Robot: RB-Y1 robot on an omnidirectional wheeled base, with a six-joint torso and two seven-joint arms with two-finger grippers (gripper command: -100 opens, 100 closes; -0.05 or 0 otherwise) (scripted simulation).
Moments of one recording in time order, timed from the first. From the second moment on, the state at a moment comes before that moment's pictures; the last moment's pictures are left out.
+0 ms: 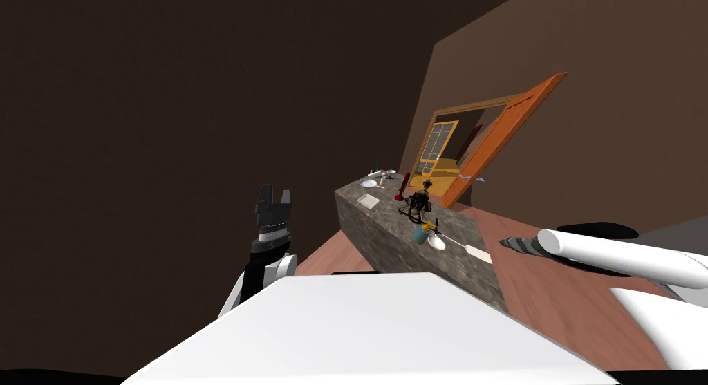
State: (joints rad) left arm 0.48 0.03 0.06 -2.28 -0.02 -0.58 -0.05; right arm 0.28 -0.80 -0.78 -1.60 -0.43 1.22 -1.38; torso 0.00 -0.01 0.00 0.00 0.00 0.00
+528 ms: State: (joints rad) left arm 0.48 0.03 0.06 -2.28 -0.02 -0.58 -0.05; right arm 0.27 -0.83 -0.82 -1.52 -0.50 1.38 -1.47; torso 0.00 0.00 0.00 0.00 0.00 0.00
